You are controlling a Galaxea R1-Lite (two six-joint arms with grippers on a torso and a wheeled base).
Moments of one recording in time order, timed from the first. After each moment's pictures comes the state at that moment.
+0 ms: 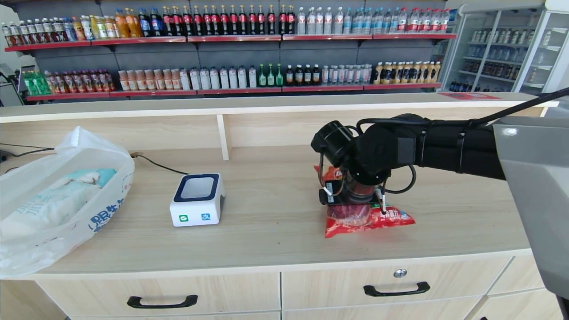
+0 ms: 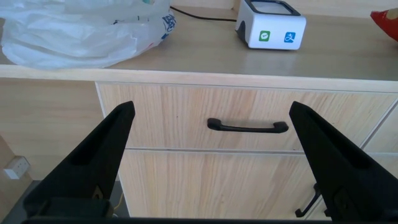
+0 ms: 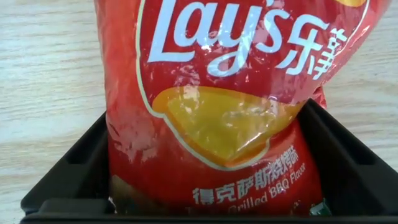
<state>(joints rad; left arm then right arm) 0.00 0.00 0.00 0.00 0.00 0.01 0.62 2.27 -2.00 0.84 -0.43 0.53</state>
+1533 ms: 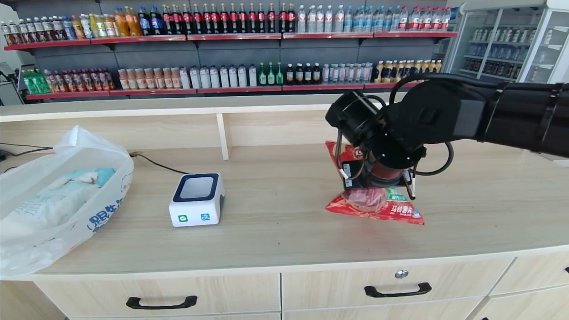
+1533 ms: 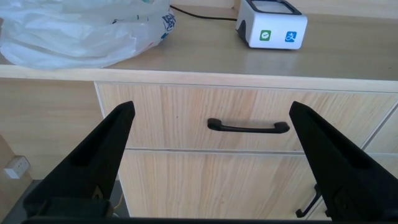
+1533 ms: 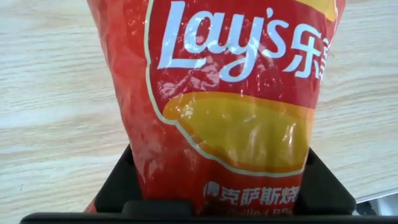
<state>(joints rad) 0.00 0.00 0.00 0.00 0.00 0.01 0.65 2.11 -2.00 0.93 -0.60 0.52</state>
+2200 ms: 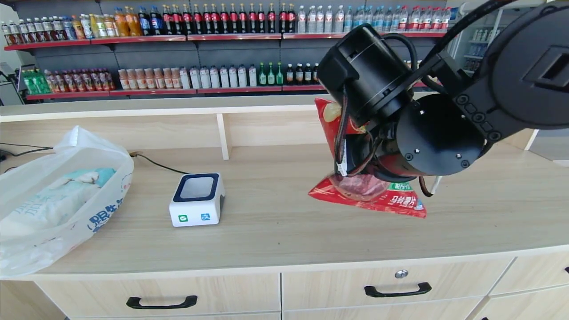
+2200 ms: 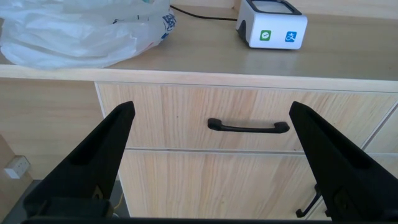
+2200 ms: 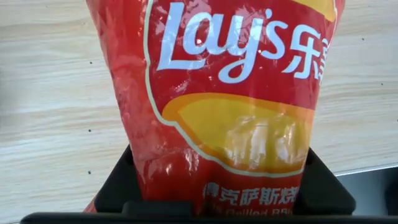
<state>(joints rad) 0.00 0.00 0.00 0.00 0.00 0.01 0.88 1.95 -2.00 0.92 -0.79 0.65</state>
